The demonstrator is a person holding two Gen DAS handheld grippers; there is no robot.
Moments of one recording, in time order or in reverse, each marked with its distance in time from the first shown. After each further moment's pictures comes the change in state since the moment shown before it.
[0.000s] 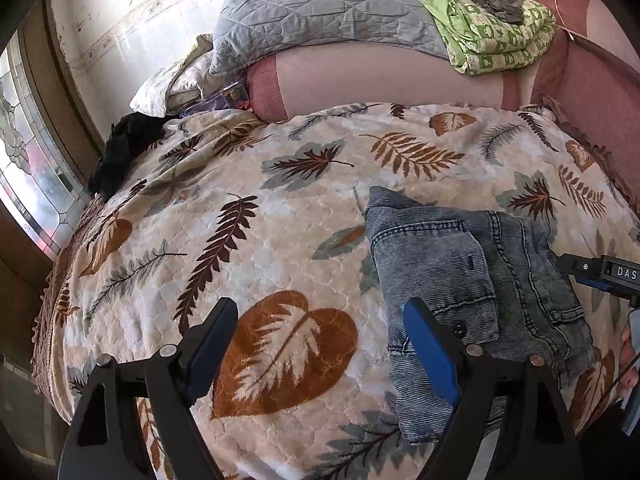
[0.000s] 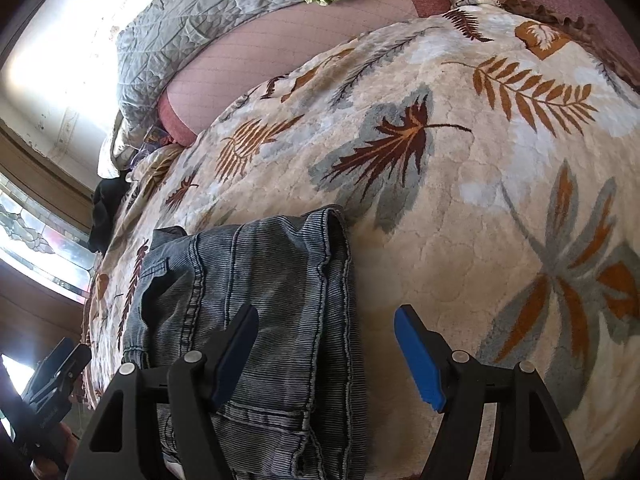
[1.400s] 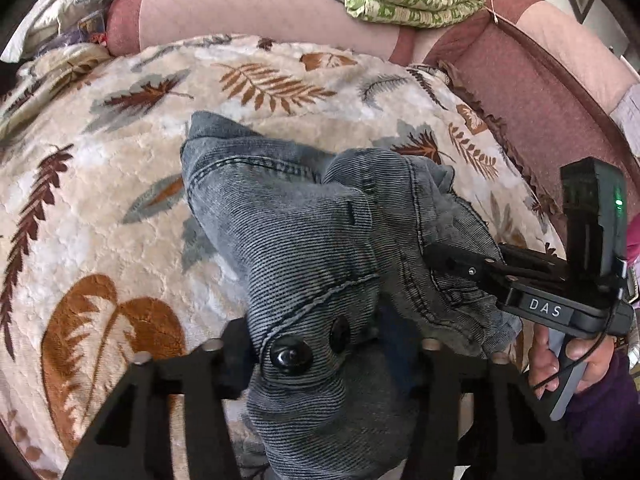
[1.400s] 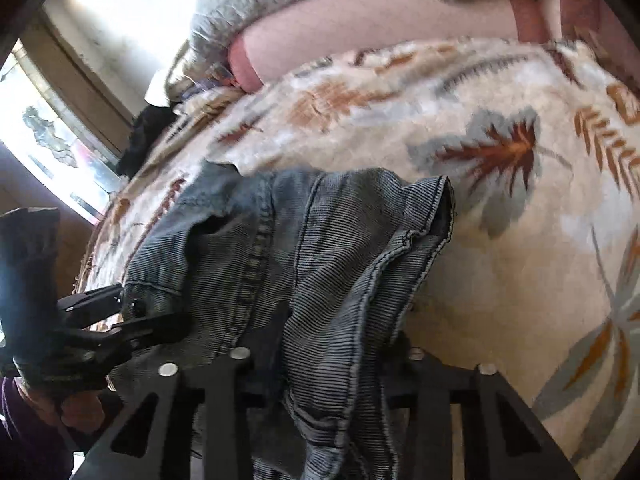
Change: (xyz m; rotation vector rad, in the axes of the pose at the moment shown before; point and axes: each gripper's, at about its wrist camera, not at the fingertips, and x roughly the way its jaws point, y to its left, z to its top) left arm 0.066 -0.040 0.001 0.035 0.199 -0.566; right arm 0.014 0.057 -0.019 -0.300 0.033 0.071
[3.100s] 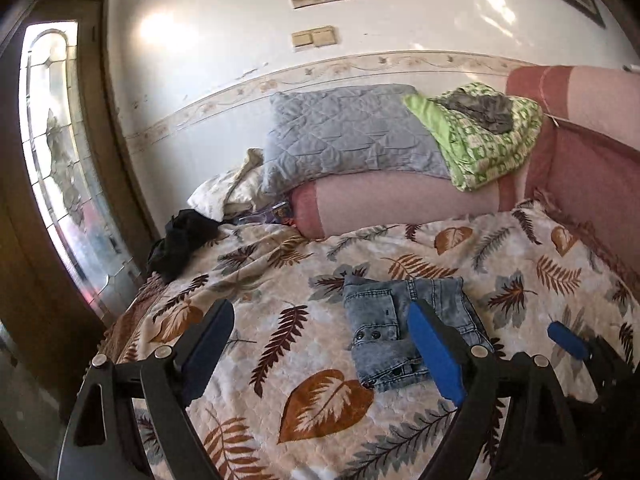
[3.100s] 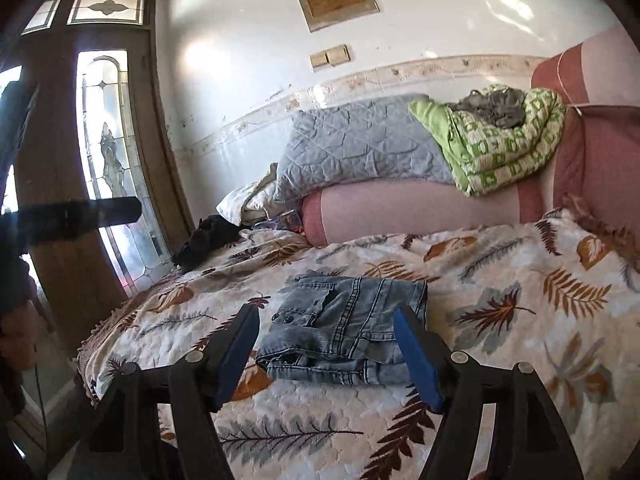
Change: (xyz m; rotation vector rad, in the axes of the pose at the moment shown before) left arm -0.226 -0.076 -0.029 0.026 -0.567 0.670; right arm -0.138 0.122 -0.070 -0.192 -0.602 -0.008
